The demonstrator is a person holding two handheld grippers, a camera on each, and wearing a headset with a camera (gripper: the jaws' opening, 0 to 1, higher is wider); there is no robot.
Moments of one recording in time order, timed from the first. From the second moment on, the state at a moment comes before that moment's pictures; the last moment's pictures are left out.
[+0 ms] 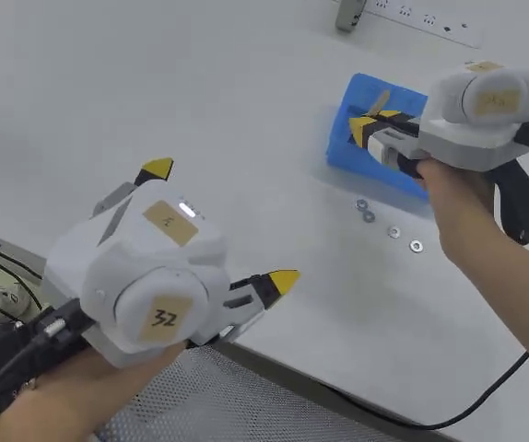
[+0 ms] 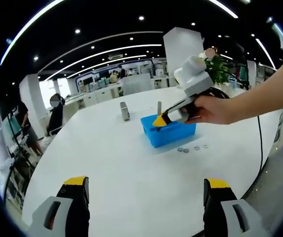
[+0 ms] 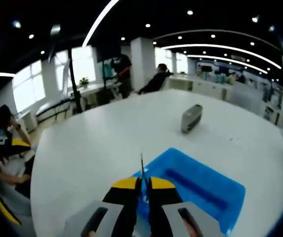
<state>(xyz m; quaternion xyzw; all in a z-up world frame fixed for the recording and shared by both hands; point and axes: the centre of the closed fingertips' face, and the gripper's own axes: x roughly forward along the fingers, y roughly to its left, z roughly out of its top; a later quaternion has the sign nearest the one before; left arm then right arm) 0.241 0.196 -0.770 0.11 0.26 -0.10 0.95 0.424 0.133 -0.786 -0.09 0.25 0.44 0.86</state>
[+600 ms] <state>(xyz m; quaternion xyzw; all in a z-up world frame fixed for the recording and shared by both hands) 0.242 0.196 -0.771 0.11 0.26 -0.10 0.95 0.369 0.102 -0.756 -0.08 0.22 0.44 0.87</state>
